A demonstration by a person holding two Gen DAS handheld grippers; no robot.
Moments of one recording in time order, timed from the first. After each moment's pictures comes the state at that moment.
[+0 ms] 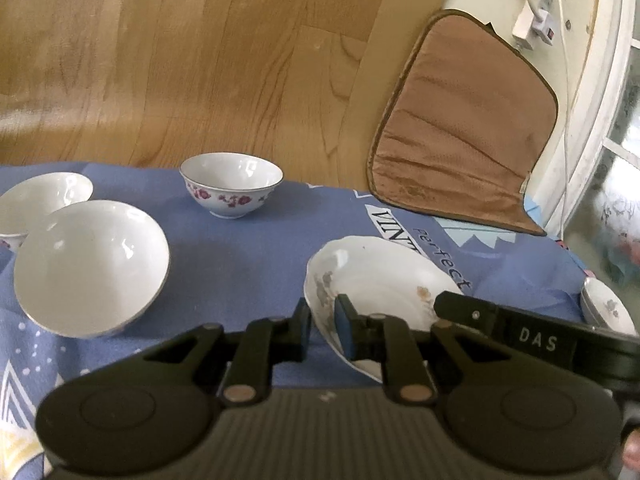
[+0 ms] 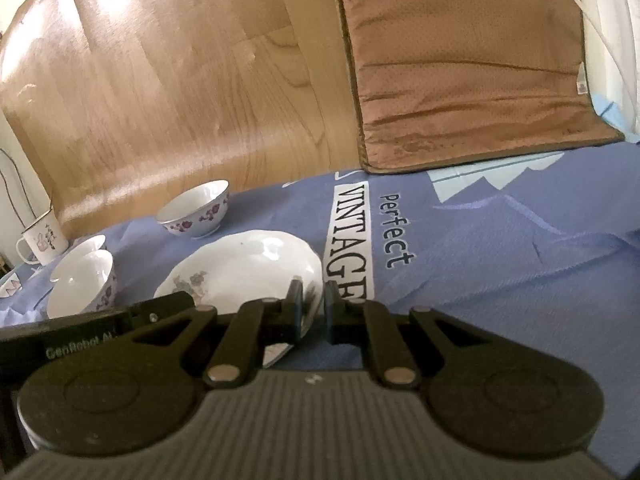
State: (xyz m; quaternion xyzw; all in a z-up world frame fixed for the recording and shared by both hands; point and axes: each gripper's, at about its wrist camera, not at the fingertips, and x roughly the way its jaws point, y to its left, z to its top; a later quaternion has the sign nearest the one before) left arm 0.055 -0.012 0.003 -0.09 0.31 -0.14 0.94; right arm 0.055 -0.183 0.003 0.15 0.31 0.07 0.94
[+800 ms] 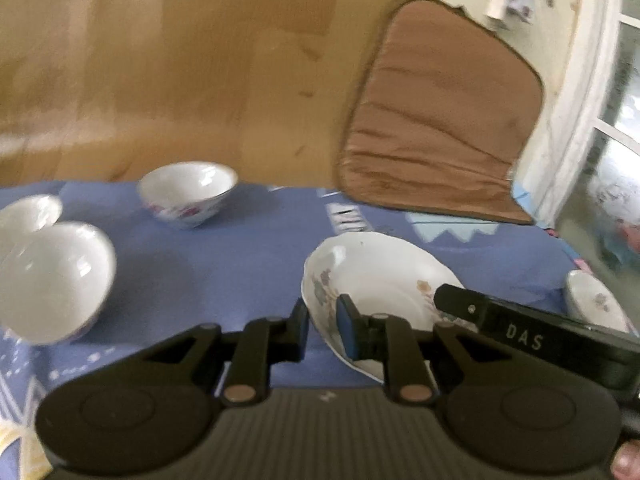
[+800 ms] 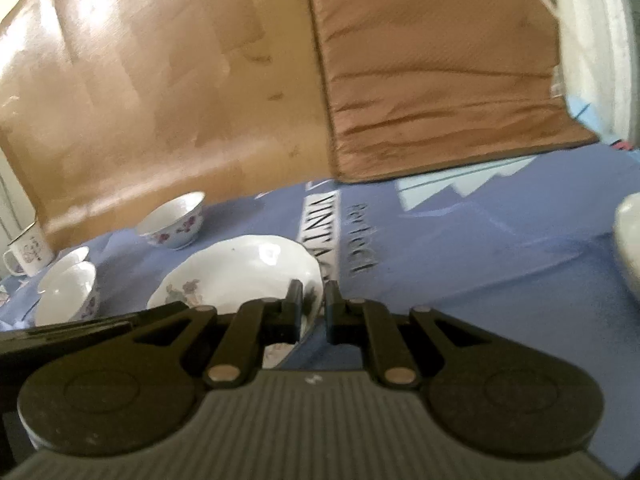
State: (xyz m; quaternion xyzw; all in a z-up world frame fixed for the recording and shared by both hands) left arm 0.051 -0.065 0.026 -0.06 0.32 -0.14 0.94; right arm 0.043 -0.210 0.017 0.15 0.30 0.03 0.94
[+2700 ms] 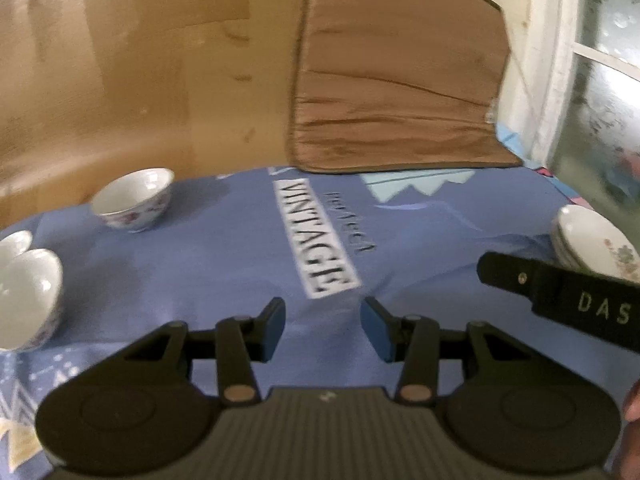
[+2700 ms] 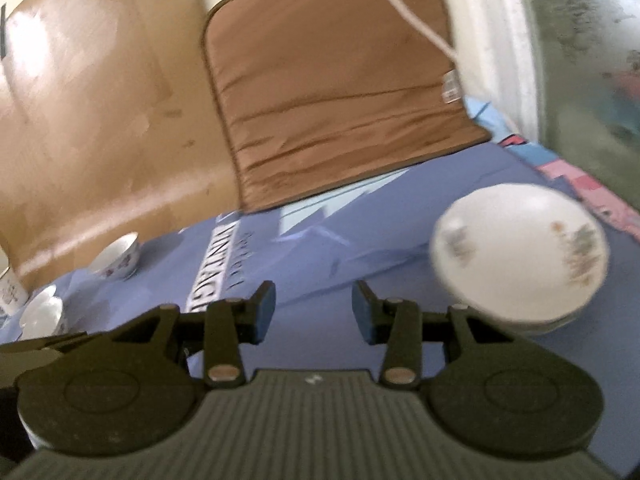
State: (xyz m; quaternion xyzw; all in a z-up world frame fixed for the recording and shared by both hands) left arm 0.039 -0.126 0.020 0.03 0.35 -0.12 0.93; right arm -0.012 -0.255 0.027 0.17 0.30 -0.03 0.94
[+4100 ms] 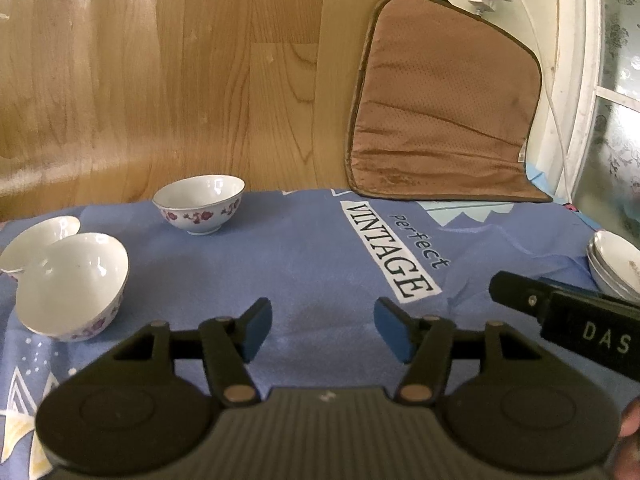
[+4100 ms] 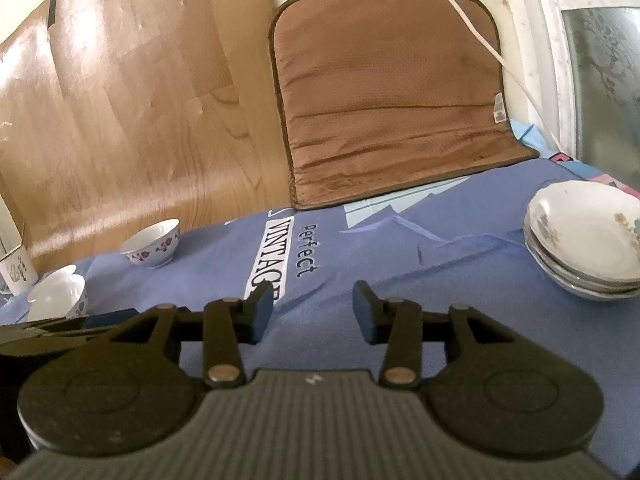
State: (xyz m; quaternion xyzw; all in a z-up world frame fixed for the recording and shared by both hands) left arm 0.033 -0.074 0.002 0.00 0.28 -0.11 0.95; right arm -0.016 -0.203 0.010 0.14 0.24 -0.01 0.96
